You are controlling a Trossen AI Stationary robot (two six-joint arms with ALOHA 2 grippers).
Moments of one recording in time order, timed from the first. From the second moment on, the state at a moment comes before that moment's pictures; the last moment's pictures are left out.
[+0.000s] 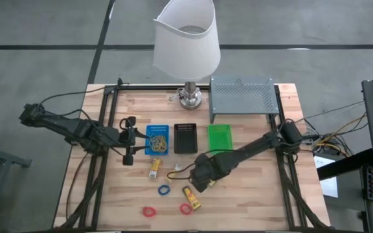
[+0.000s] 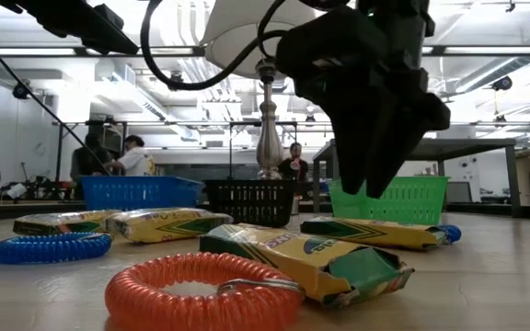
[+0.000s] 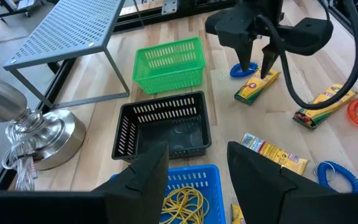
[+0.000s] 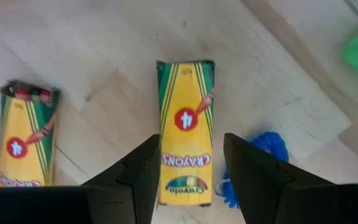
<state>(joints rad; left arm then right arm) -0.31 0.78 0.68 -0.47 -0.35 0.02 0.35 2.01 1.49 -0.88 0.10 1.18</state>
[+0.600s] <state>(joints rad) -0.30 0.78 0.68 -0.47 -0.35 0.02 0.35 2.01 1.40 -0.73 0.08 1.17</state>
